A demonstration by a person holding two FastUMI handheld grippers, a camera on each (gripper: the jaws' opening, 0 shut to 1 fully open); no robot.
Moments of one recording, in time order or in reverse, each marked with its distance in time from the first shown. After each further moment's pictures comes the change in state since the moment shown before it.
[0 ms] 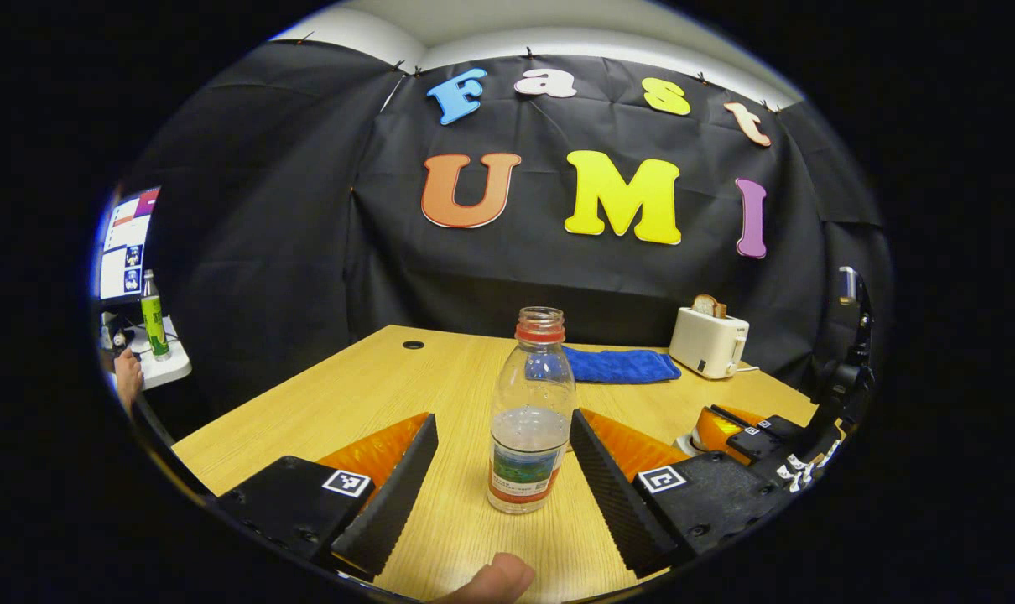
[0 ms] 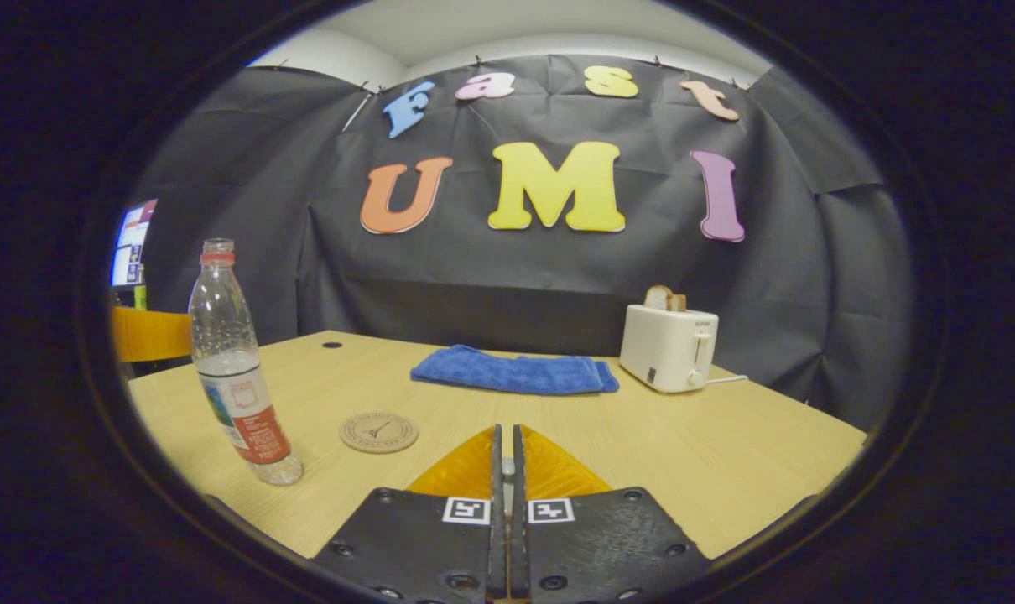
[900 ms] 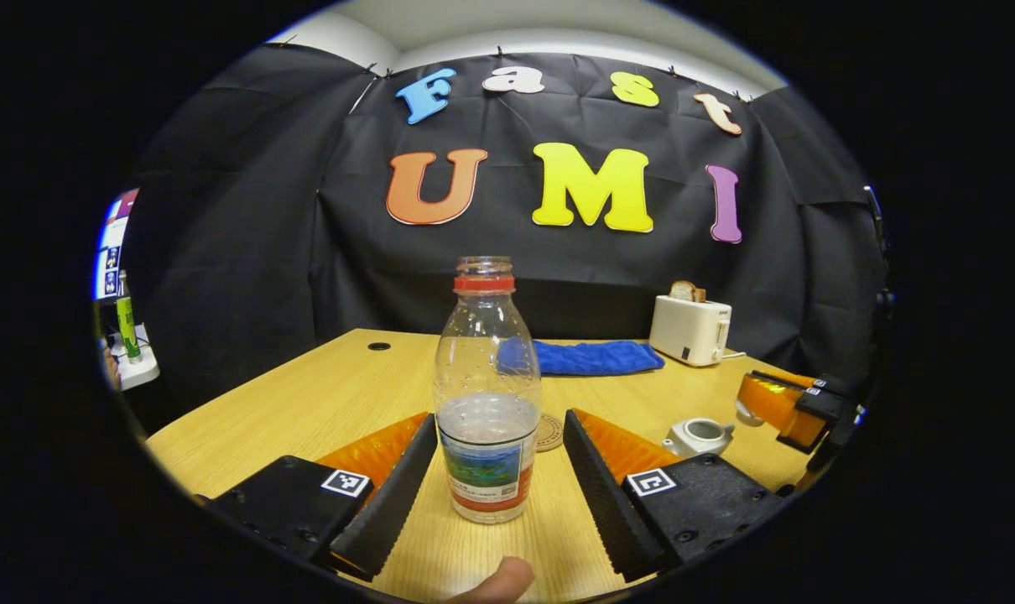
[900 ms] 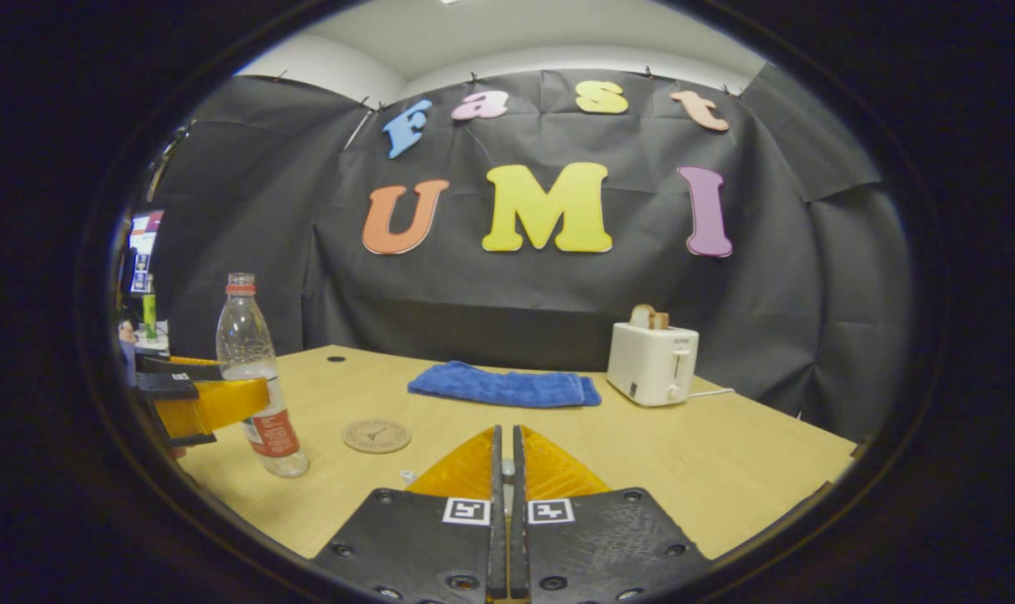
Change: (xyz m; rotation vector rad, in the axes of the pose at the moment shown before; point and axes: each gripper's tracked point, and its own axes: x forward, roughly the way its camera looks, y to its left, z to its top) left arm 0.038 -0.025 -0.034 0.079 -0.025 -0.067; right arm -0.034 -0.034 0.008 0.029 -0.035 0.010
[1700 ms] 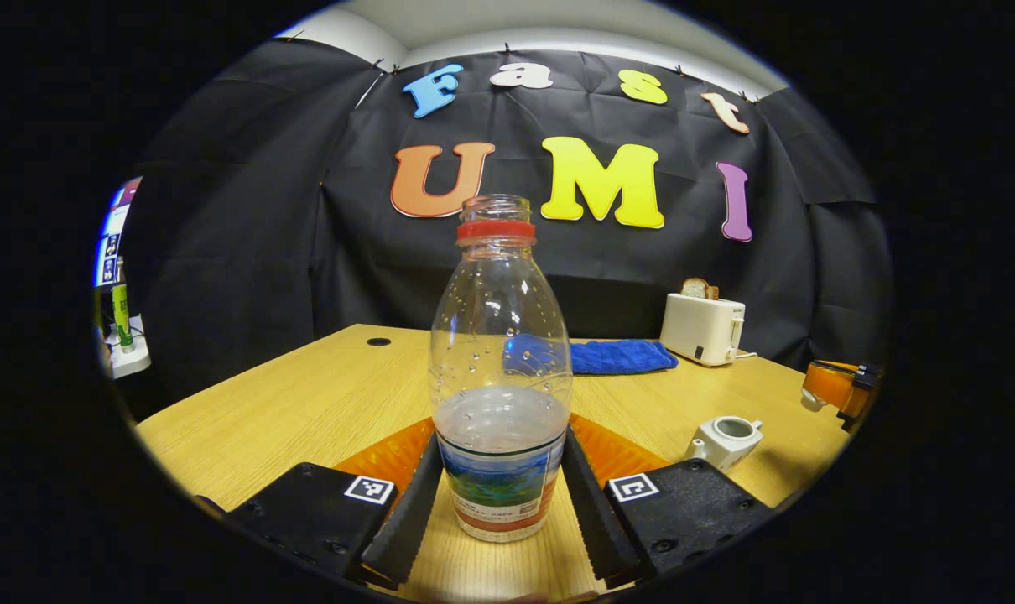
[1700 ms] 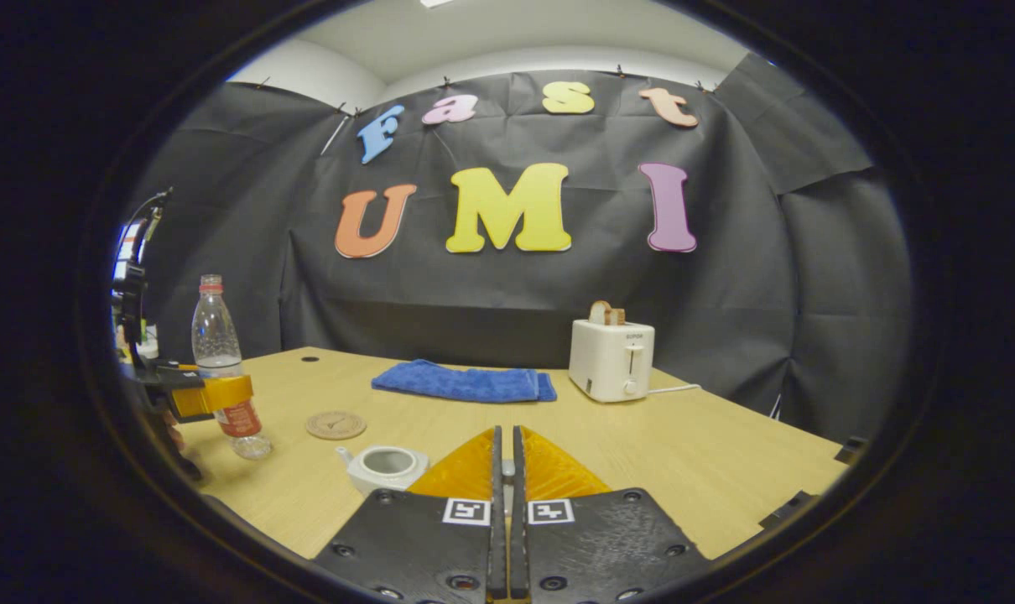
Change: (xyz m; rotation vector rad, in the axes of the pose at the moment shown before) left arm 0.021 0.006 -0.011 -0.007 -0.002 0.019; right arm -0.015 -0.062 -0.010 0.021 0.007 -0.053
